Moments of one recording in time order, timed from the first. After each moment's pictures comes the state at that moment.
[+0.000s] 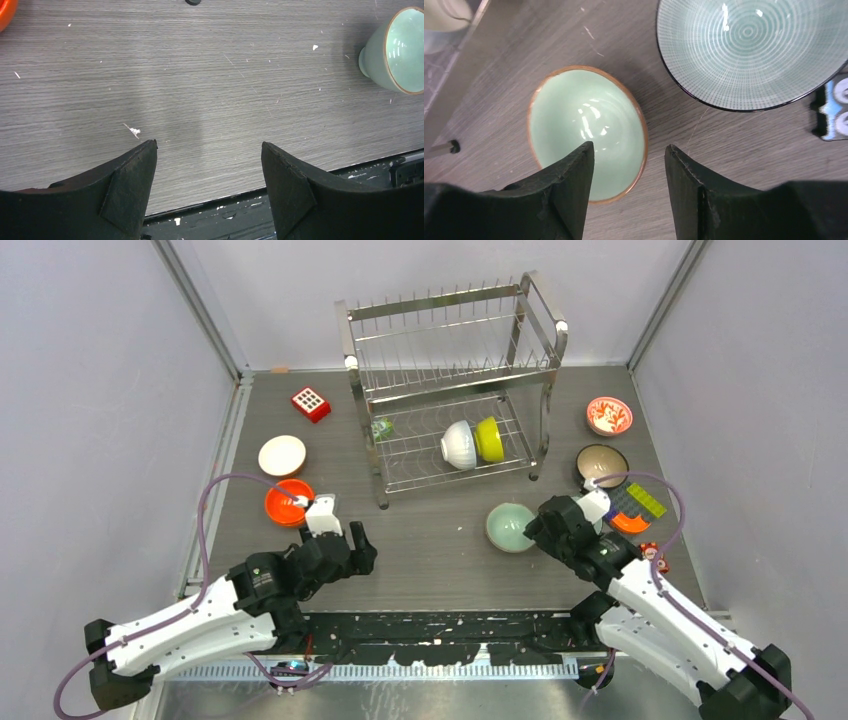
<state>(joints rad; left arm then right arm) -1.09 0.60 0.59 -0.78 -0.54 -0.92 0.58 0.74 0.49 -0.66 0.42 1.10</state>
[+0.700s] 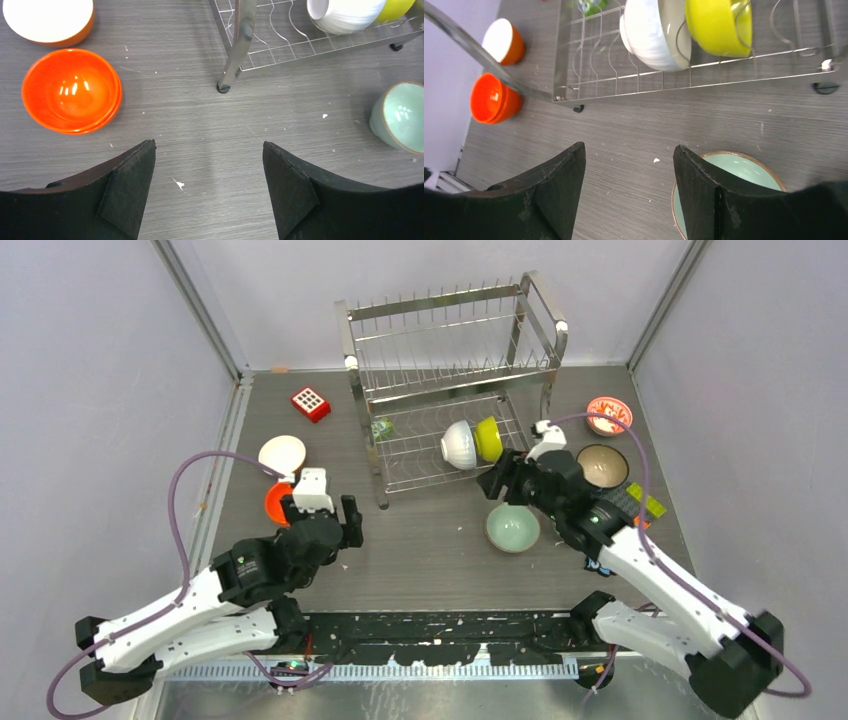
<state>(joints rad) -1.09 0.66 0.80 -0.80 -0.80 -0.69 0.59 0.87 0.78 -0.31 0.11 0.58</state>
